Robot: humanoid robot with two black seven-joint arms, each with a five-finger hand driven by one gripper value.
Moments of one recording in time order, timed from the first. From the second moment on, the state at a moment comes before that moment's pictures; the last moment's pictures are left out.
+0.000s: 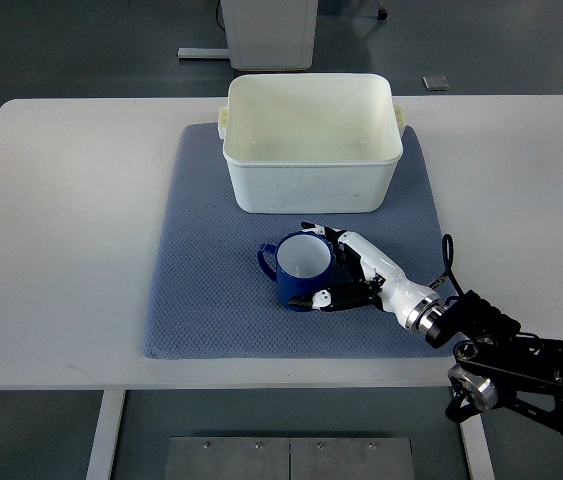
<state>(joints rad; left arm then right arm) -0.02 0.00 -0.10 -0.25 0.04 0.10 -0.12 0.73 -0.36 0.11 1.37 -0.55 -0.34 0.37</state>
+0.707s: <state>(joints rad) -0.02 0.00 -0.10 -0.25 0.04 0.10 -0.12 0.78 -0.32 0.02 1.36 -0.55 -0.41 0.37</state>
